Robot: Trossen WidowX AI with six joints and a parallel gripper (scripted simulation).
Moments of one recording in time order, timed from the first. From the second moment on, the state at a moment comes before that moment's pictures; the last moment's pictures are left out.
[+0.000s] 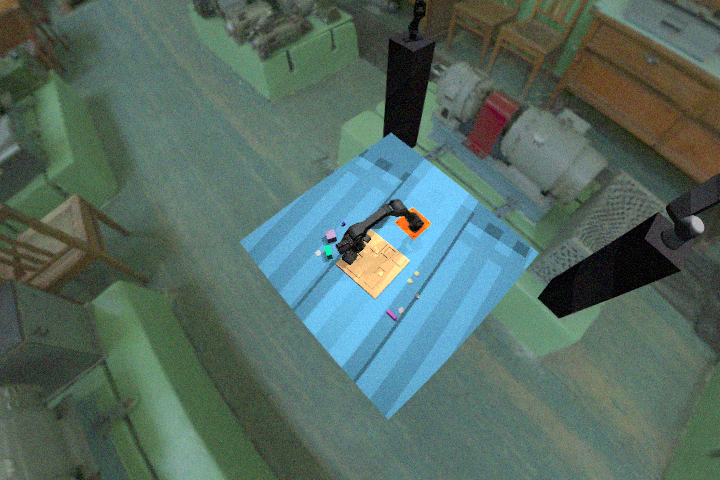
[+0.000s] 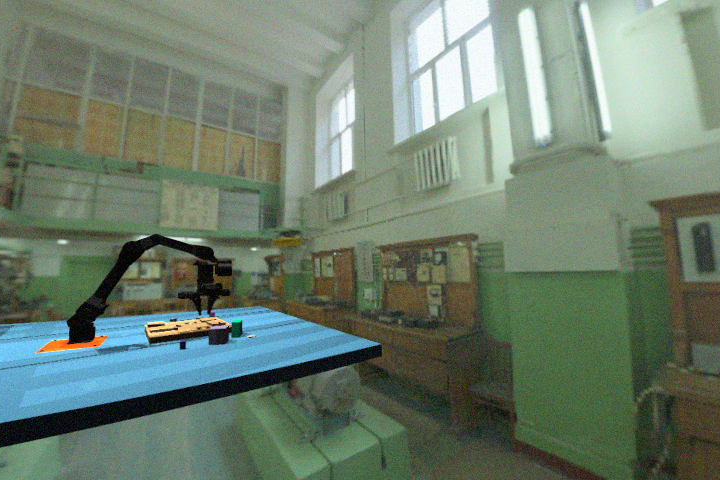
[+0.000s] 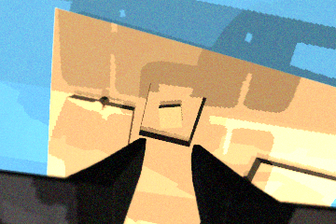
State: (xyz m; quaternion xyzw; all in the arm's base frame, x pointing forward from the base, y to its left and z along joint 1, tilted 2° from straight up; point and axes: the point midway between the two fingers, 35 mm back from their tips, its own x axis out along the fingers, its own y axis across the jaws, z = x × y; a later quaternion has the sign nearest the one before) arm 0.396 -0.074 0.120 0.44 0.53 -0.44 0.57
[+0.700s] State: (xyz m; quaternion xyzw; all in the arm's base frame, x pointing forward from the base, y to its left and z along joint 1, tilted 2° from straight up) arm 0.397 -0.074 0.101 0.40 0.56 -0.40 0.61
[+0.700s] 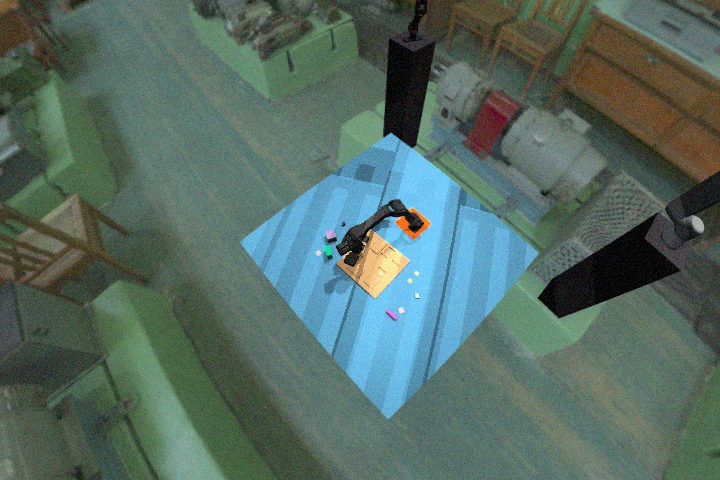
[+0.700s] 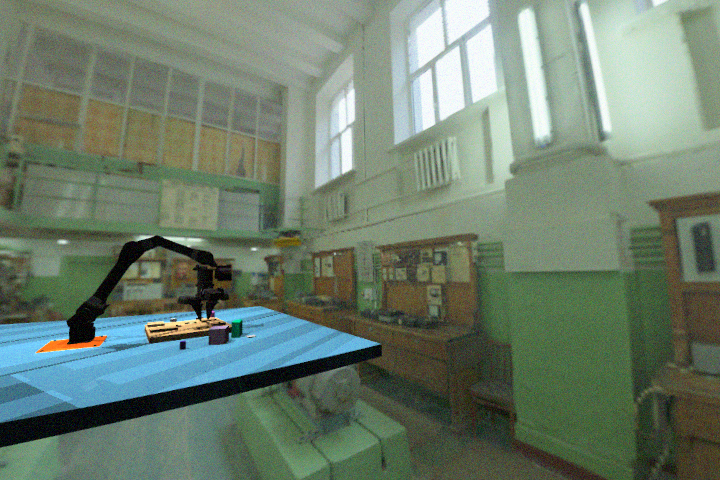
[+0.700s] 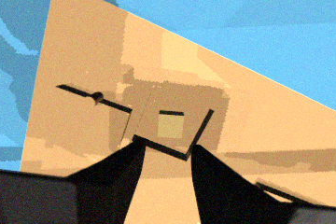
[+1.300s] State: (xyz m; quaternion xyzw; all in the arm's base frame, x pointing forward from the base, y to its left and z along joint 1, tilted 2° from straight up) arm 0.396 -0.075 0.094 0.38 0.57 -0.39 0.61
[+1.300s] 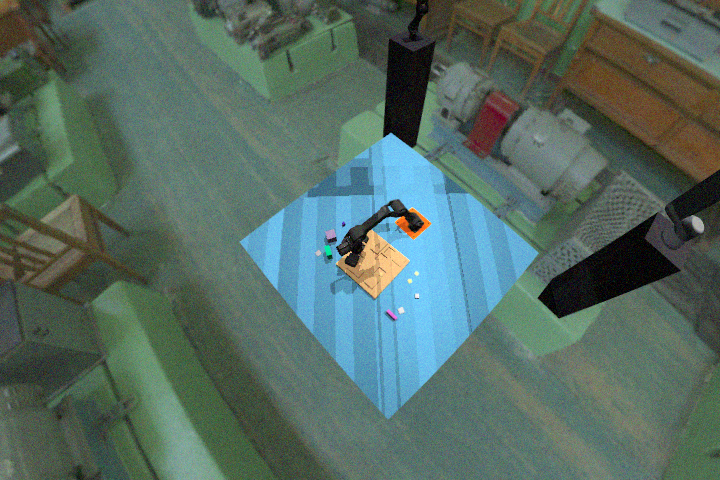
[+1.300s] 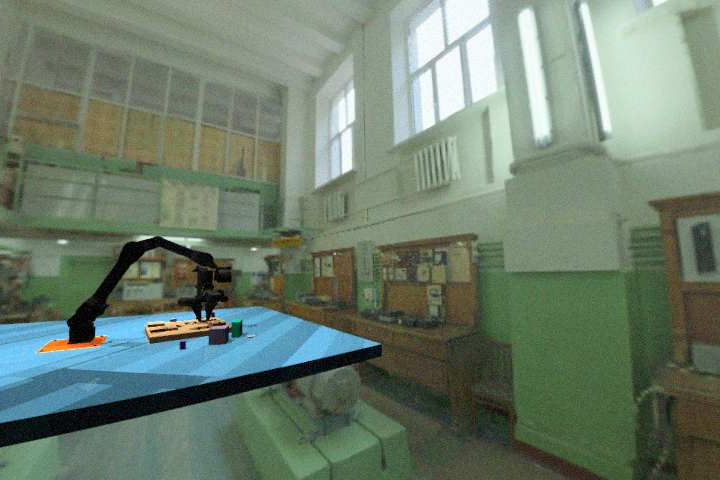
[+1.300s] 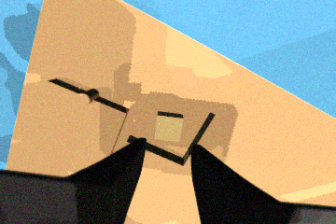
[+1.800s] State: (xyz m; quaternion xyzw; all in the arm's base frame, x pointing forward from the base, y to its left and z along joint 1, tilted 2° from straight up) arm 0.396 -0.075 0.094 0.38 0.57 -0.39 0.61
